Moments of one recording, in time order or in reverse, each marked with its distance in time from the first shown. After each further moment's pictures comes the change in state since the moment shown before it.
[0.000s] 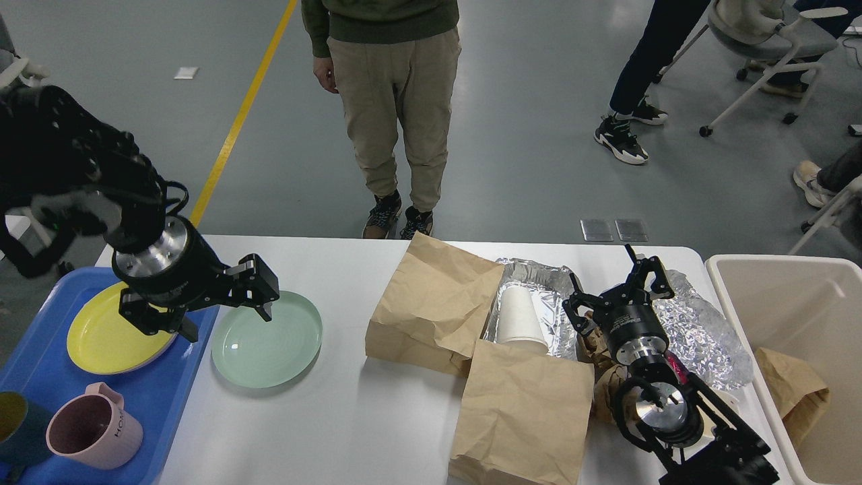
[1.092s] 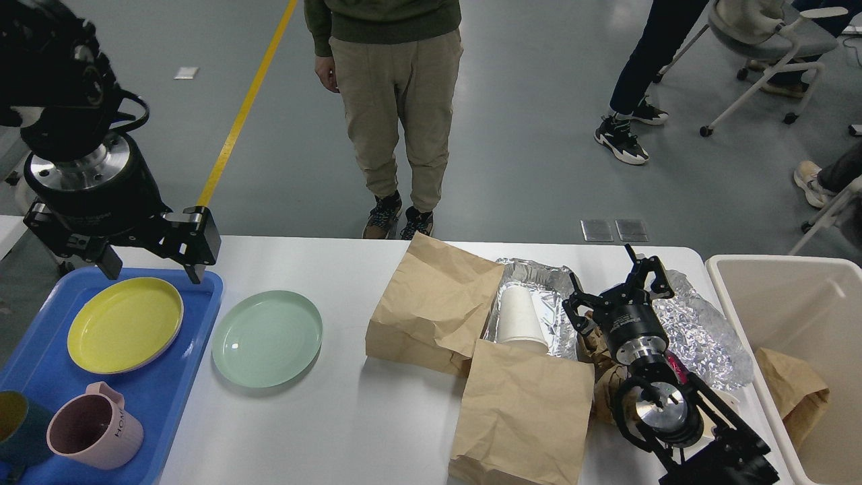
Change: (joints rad) left arm -0.387 0.001 0.013 -0.040 0.310 -0.304 0.089; right arm 0.000 0.000 0.000 0.000 0.000 0.000 0.000
